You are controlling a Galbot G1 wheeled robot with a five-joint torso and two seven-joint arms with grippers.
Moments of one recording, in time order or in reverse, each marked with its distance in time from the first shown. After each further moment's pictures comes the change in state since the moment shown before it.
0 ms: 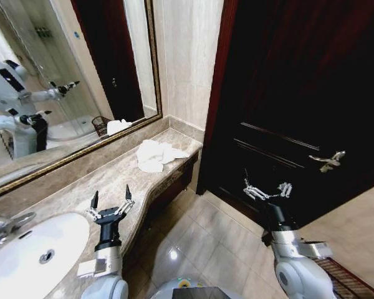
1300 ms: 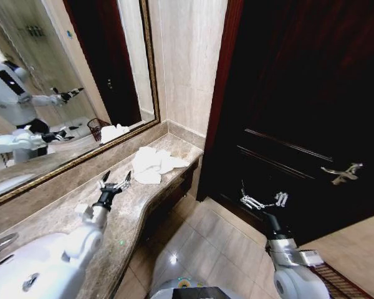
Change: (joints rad) left arm -0.524 0.740 0.005 0.450 -0.734 0.256 0.158; right arm -0.053 0.040 -0.017 -0.061 -0.128 0.036 0.030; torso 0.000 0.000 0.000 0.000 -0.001
